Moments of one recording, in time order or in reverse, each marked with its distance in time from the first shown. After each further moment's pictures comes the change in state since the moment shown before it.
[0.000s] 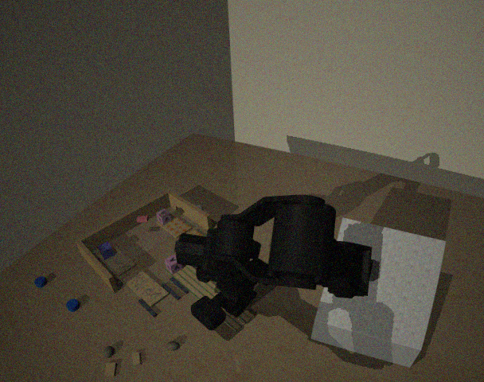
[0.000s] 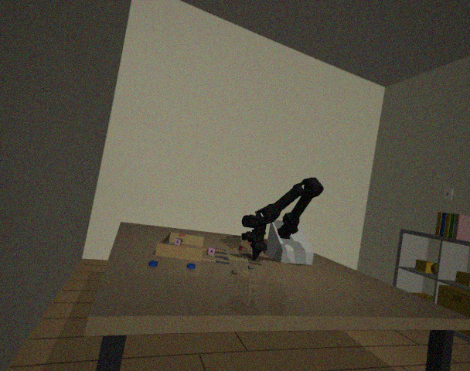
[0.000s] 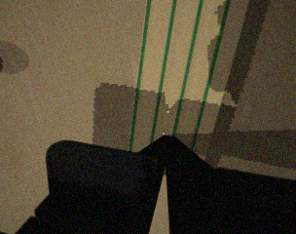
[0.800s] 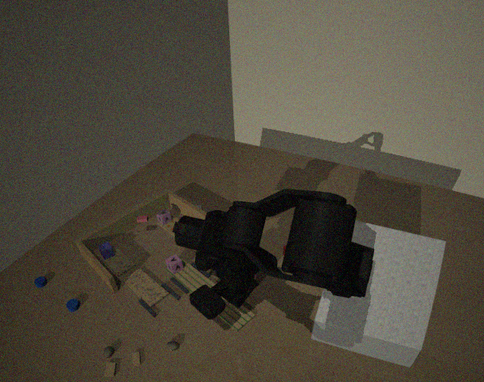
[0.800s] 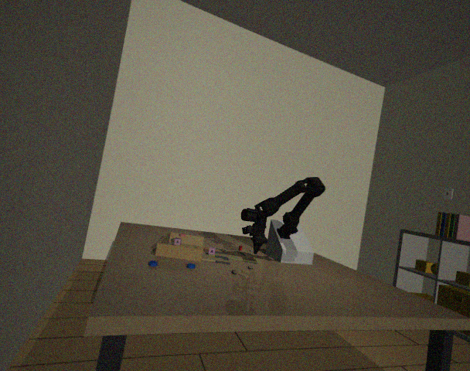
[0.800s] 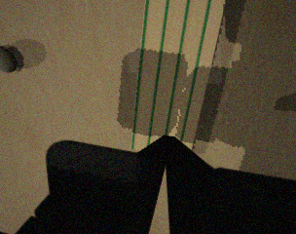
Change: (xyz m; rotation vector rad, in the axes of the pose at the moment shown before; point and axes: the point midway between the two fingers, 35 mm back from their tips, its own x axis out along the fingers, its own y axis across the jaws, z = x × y) arm -0.031 -0.003 0.002 0.014 0.020 -0.017
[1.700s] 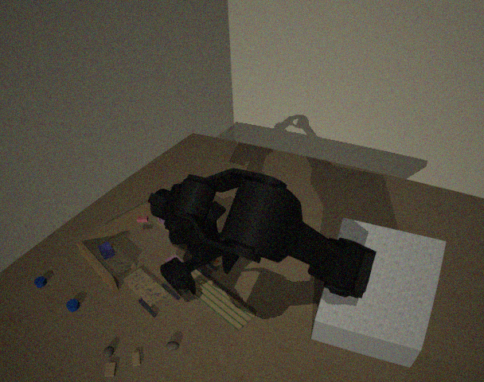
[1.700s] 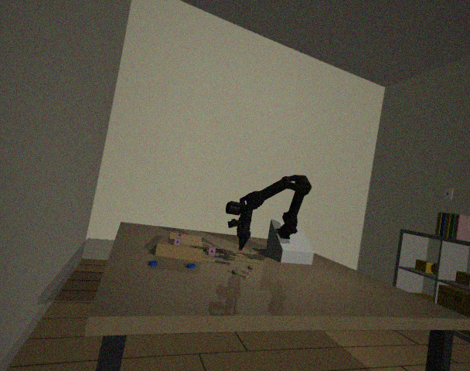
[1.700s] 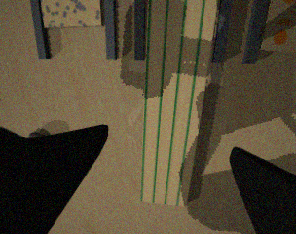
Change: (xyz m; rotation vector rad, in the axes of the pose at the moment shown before) arm -0.020 0.008 0.078 0.069 -0.009 0.006
